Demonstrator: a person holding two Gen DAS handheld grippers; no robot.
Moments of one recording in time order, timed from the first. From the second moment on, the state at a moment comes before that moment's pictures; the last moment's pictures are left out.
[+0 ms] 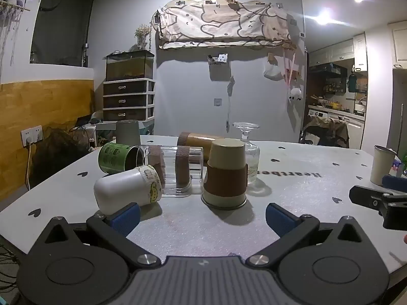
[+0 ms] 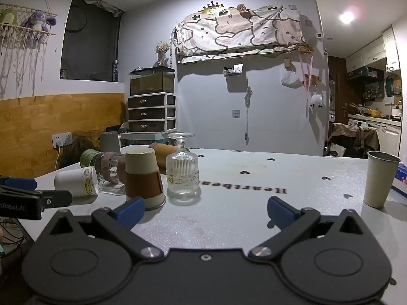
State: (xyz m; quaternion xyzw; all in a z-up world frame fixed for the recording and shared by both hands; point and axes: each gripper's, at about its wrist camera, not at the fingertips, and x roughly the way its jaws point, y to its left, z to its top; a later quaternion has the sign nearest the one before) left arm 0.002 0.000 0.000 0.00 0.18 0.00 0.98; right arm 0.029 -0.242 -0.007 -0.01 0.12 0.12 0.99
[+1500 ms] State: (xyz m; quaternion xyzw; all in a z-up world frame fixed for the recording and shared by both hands) left arm 0.002 -0.004 -0.003 0.00 0.17 0.00 0.98; right arm 0.028 -0.242 -0.003 -0.01 0.12 0.12 0.99
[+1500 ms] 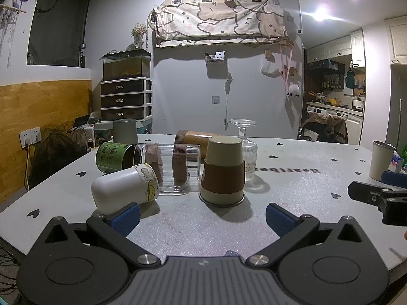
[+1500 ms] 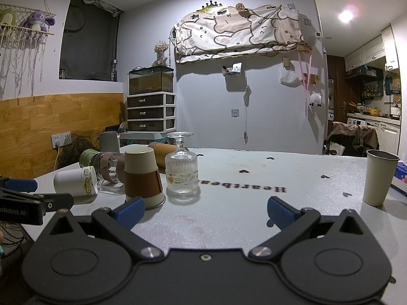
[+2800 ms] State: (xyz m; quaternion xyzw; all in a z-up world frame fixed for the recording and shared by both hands) left arm 0.002 -0.004 -0.004 0.00 0.17 0.00 0.98; right arm 0.027 -0.243 0.002 -0.01 0.12 0.12 0.99
